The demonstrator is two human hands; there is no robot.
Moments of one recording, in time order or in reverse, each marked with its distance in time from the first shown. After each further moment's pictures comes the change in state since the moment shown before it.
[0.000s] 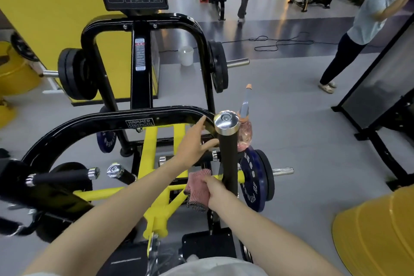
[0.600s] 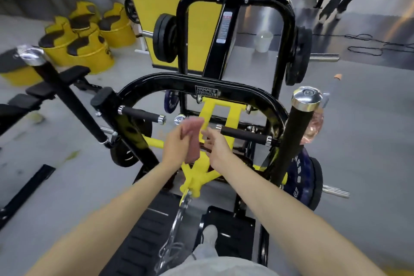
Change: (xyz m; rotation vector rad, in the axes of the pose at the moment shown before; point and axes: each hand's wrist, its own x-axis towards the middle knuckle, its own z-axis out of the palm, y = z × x) left_hand -0.166 -0.050 -0.062 -0.048 0.686 -0.516; right_hand -0.040 0.019 0.094 -0.300 -0.407 -0.129
